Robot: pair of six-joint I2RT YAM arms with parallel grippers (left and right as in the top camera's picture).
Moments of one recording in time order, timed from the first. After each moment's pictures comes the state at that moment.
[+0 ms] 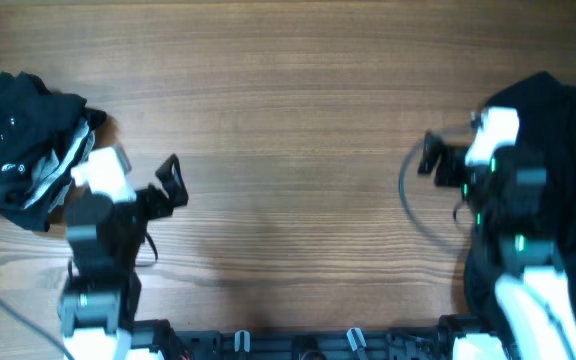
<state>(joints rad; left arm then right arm) 0.05 0.71 0.56 -0.32 0.09 -0.31 0.00 1.04 0.76 -0.33 0.01 0.08</state>
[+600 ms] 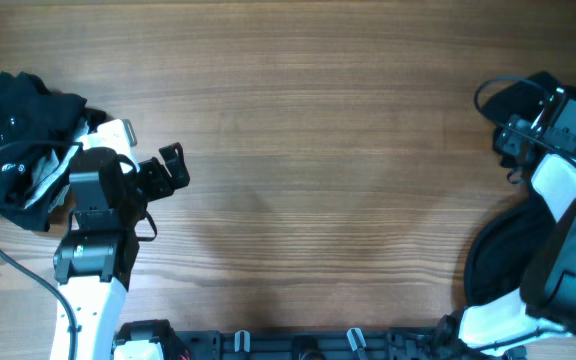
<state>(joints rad) 0.05 0.95 0.67 -0.37 0.10 -0.31 -0.42 1.76 0.96 -0.09 0.20 0.01</state>
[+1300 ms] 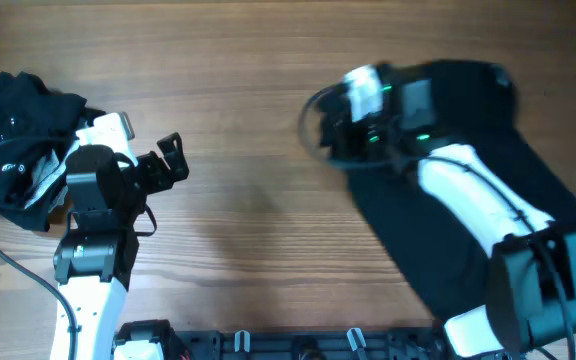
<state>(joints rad) 0.05 0.95 0.67 -0.29 0.11 -0.31 0.32 1.66 1.02 -0.16 -0.48 -0.02</state>
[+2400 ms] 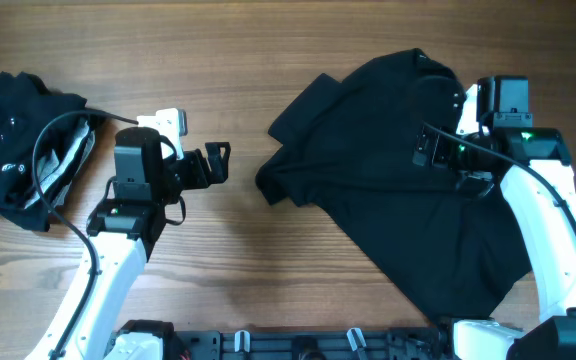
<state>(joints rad) -0.10 1.19 0.67 -0.20 0.26 -0.31 -0.03 1.42 1.13 -0.89 -0.10 0.20</state>
